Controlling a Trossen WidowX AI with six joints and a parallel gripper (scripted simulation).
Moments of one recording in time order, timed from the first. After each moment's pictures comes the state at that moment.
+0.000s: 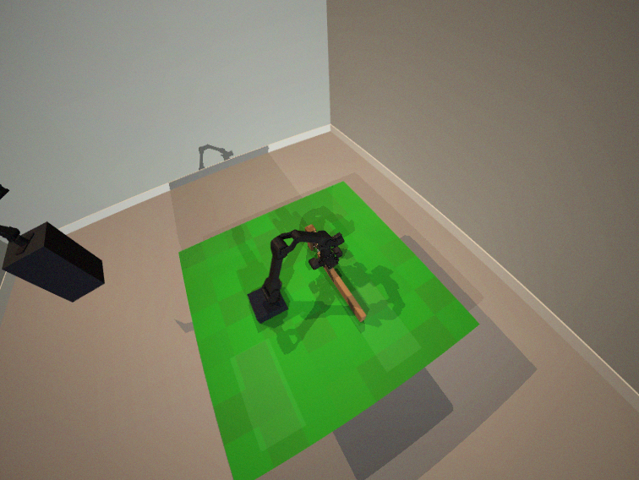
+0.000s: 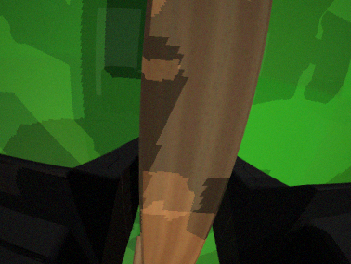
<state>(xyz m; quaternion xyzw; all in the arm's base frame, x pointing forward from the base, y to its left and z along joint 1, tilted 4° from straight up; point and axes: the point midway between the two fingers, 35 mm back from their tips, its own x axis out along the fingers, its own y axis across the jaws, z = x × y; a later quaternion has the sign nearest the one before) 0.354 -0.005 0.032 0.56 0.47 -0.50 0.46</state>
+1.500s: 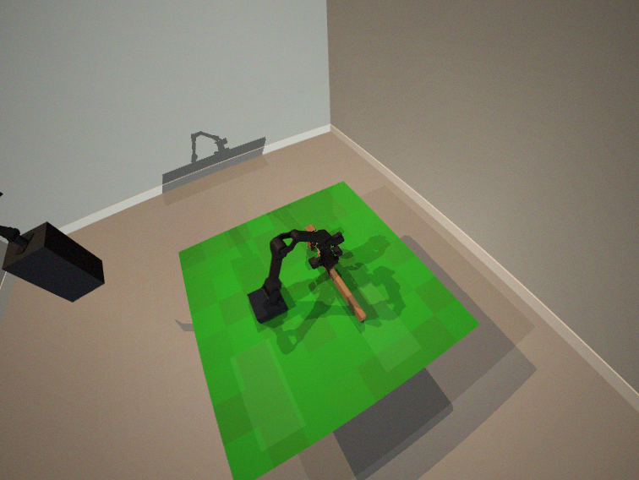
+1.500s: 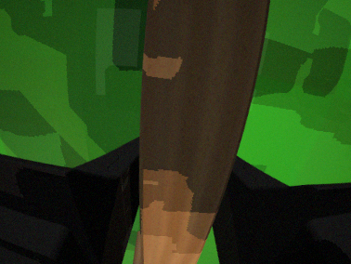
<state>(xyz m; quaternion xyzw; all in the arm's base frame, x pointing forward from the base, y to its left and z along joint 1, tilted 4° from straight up) 0.353 -0.006 0.039 0.56 0.47 -0.50 0.46</state>
